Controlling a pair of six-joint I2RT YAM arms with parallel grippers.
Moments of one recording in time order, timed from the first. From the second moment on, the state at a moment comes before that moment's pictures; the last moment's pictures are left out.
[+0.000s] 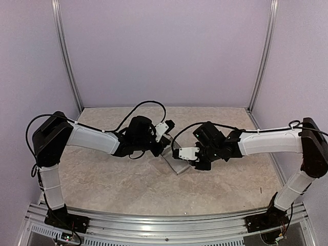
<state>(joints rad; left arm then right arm) -0.82 1.94 1.13 0.31 0.11 0.21 0.88 1.61 0.98 -0.31 0.09 -0.75</state>
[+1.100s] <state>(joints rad) -0.79 2.01 1.27 0.13 0.15 0.19 0.78 1.71 1.16 -0.44 0.09 -0.53</state>
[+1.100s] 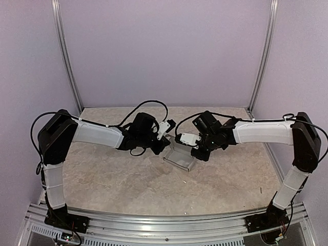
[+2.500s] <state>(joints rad) -0.86 1.98 1.03 0.45 0.04 0.11 0.88 1.68 1.04 -0.36 0.15 -0.61</state>
